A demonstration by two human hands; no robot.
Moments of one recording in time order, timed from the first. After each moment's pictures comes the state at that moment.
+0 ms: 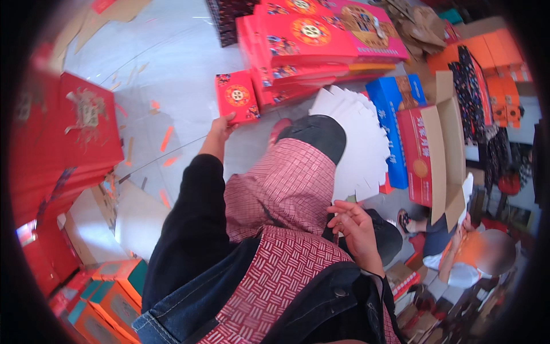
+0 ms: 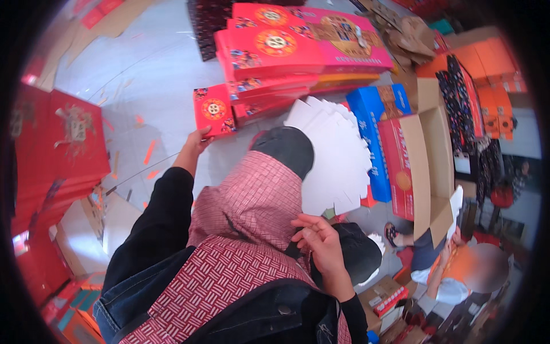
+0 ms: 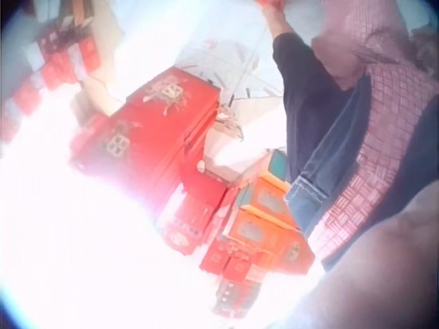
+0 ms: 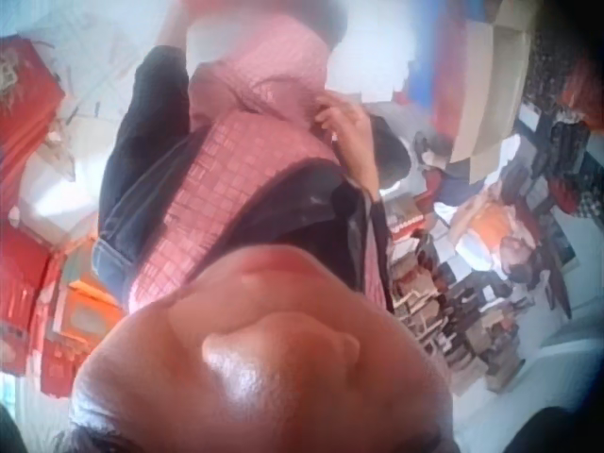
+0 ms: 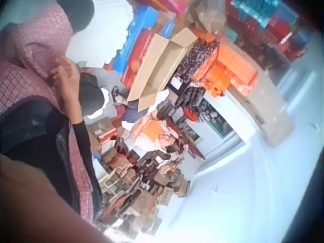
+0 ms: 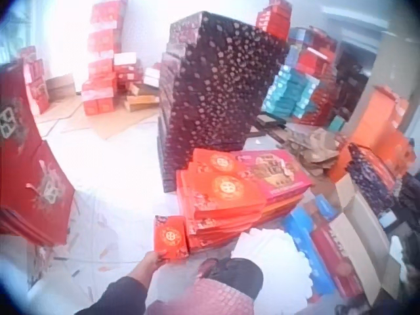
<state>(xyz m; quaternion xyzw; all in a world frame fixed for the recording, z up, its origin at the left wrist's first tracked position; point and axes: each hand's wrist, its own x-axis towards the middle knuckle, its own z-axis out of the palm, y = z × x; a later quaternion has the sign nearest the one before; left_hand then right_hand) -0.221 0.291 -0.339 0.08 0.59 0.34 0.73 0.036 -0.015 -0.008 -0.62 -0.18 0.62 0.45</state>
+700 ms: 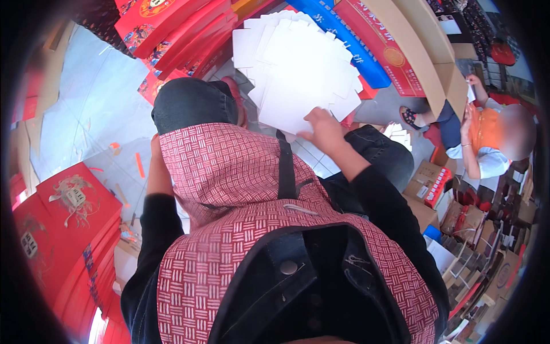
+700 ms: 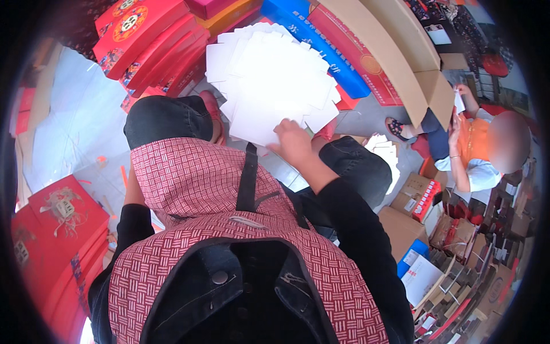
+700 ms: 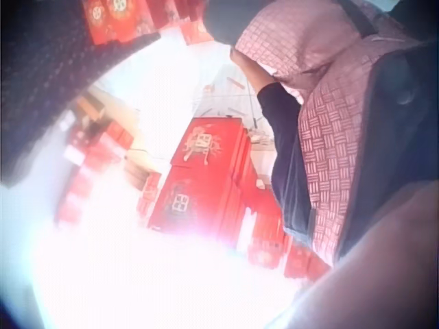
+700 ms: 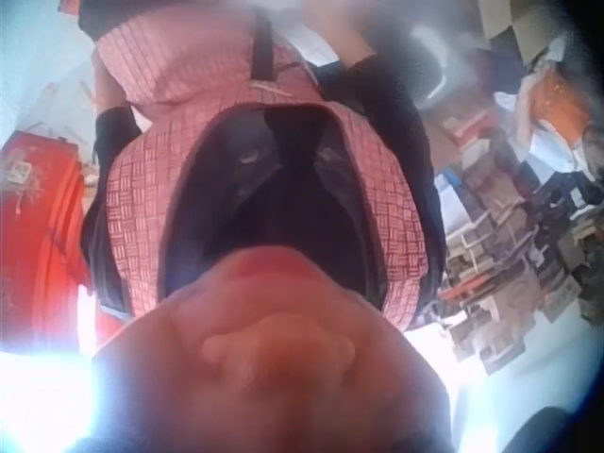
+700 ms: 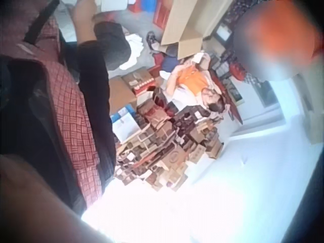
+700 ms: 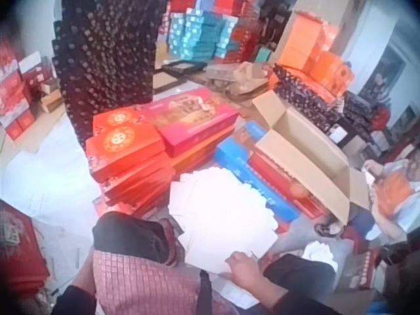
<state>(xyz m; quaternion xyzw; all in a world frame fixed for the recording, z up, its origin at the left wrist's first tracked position) -0.294 0.274 -0.355 0.22 0.57 0.22 0.76 0.109 -0.020 -0.154 -0.79 -0.60 0.09 0.11</state>
